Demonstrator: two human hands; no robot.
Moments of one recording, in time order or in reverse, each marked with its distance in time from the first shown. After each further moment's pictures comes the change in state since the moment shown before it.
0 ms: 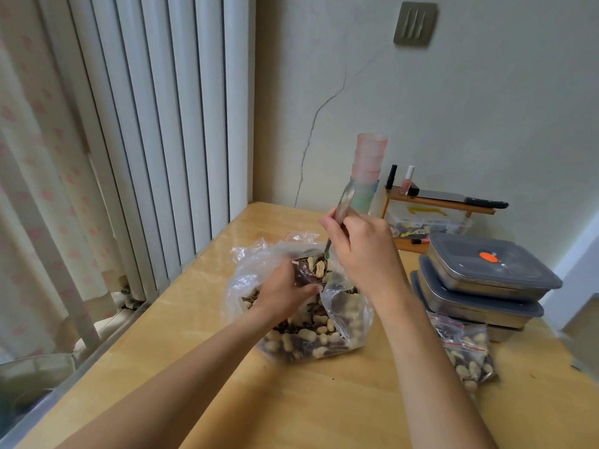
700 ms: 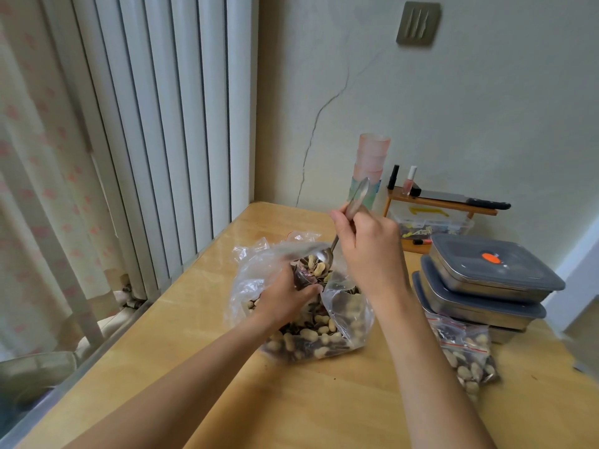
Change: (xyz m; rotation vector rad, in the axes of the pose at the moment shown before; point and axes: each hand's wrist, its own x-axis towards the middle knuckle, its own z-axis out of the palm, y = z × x) left_hand -0.006 -0.012 0.006 -0.099 -0.004 -0.029; right_hand -0.001 0.001 0.004 -0.067 0.146 0.039
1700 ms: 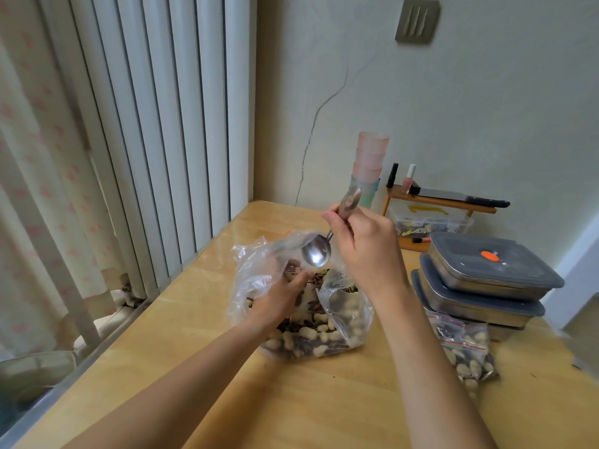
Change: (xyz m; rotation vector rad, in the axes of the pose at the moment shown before) left_hand -0.013 0.010 -0.008 -0.111 -0.002 -0.172; right_hand 0.000 0.002 0.000 0.049 -0.020 -0.077
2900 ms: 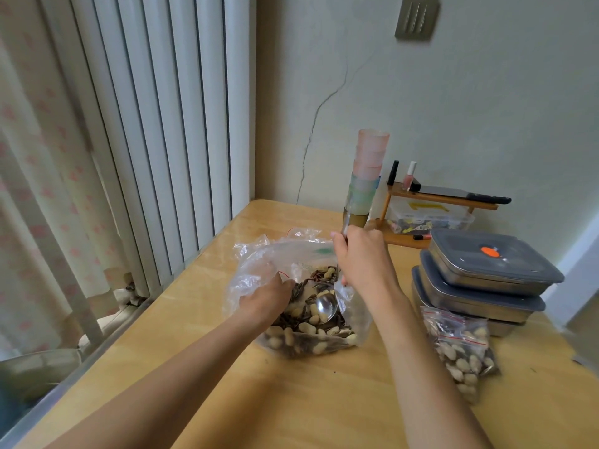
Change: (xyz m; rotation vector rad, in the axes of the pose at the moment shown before) left_hand -0.012 0.017 -0.016 0.540 -0.049 -0.212; right_hand -0.012 0.004 0.010 -0.142 -0.388 0.447
